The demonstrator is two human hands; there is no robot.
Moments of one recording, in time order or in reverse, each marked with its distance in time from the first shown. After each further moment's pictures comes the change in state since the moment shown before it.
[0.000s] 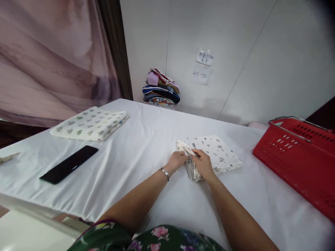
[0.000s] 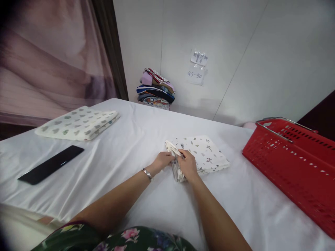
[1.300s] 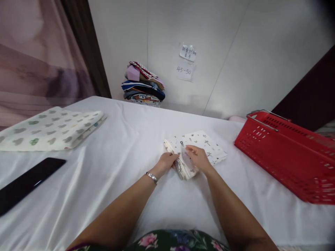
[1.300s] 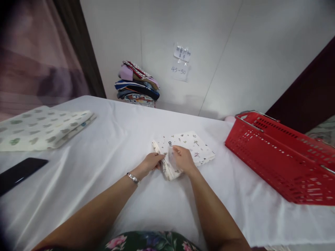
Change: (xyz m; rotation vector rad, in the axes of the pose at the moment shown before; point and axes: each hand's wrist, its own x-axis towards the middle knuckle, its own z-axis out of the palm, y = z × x) left_hand 0.000 0.000 0.000 -0.039 -0.119 -0.073; right_hand 0.012 0.012 -0.036 -0.074 -0.107 0.077
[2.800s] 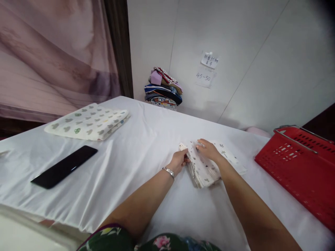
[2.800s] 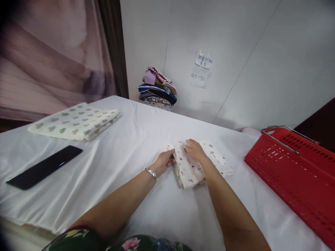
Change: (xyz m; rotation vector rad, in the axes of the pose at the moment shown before) left_hand 0.019 0.011 -0.009 -0.710 0.096 -0.147; right_hand 0.079 -0.015 0.007 -0.496 -0.203 -0.022
